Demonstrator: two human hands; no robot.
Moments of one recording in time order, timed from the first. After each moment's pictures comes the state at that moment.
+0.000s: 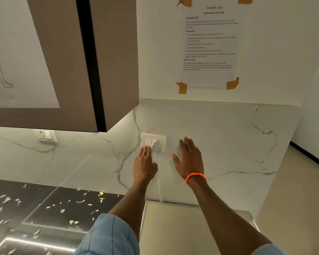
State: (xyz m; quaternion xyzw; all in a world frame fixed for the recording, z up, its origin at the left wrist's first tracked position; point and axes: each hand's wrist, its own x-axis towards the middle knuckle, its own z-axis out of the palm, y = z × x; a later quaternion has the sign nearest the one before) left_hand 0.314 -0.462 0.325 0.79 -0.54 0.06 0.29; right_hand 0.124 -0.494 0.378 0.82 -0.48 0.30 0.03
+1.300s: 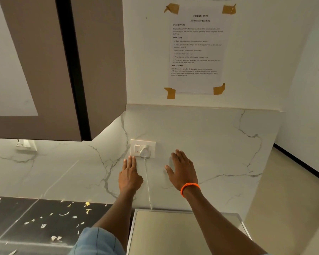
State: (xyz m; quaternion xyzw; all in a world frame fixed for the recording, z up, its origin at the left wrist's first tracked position) left_hand 0.338 -0.476 0.302 0.81 -0.53 0.00 0.26; right_hand 0.112 -0.506 0.361 0.83 -0.48 0.28 -0.01
